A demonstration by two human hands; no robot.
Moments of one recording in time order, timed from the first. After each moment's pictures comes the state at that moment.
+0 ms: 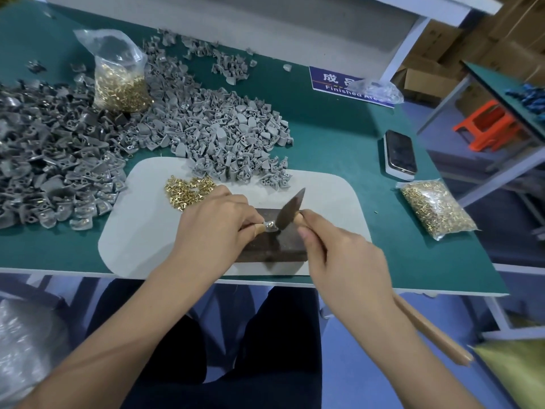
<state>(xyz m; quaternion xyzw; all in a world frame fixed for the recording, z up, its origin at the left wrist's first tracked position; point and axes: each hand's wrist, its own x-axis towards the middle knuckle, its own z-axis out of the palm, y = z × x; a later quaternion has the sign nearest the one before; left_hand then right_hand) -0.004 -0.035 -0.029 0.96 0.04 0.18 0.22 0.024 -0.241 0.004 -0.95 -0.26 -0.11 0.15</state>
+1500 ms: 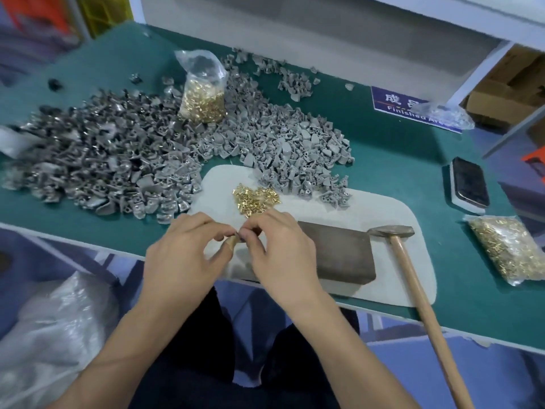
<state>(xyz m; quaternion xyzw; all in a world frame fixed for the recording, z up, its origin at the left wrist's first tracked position) -0.093 0.036 -0.060 0.91 0.22 0.25 0.25 0.008 -0.096 -0.043 -0.88 -0.37 -0.03 0.31</state>
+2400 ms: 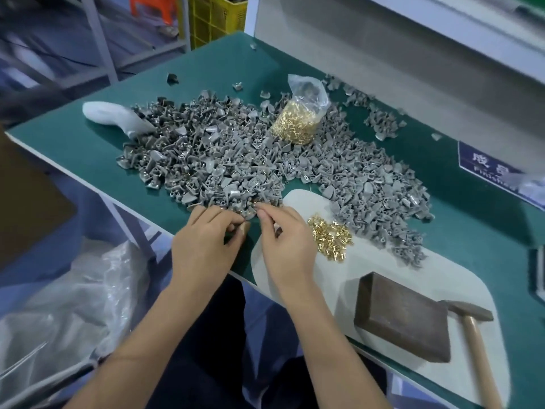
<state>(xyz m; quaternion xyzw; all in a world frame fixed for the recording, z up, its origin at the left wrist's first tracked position) -0.112 0.117 -0.097 0.85 0.37 0.33 0.17 -0.001 0.029 -0.074 -0.83 -0.36 0.00 0.41</state>
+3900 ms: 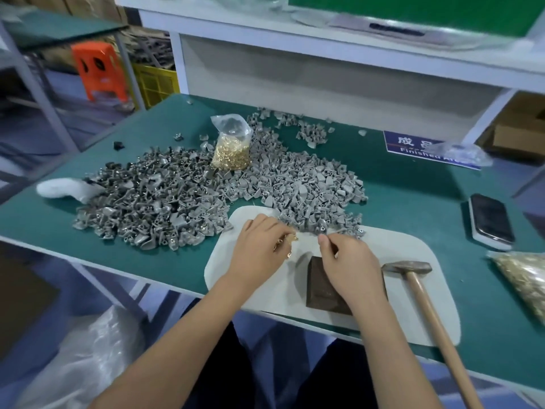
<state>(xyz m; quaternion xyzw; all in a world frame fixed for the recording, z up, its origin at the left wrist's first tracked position) 0.015 0.039 -0.089 0.92 0.10 0.33 0.19 0.092 -0.138 -0.046 -0.94 -0.27 -0.05 0.21</state>
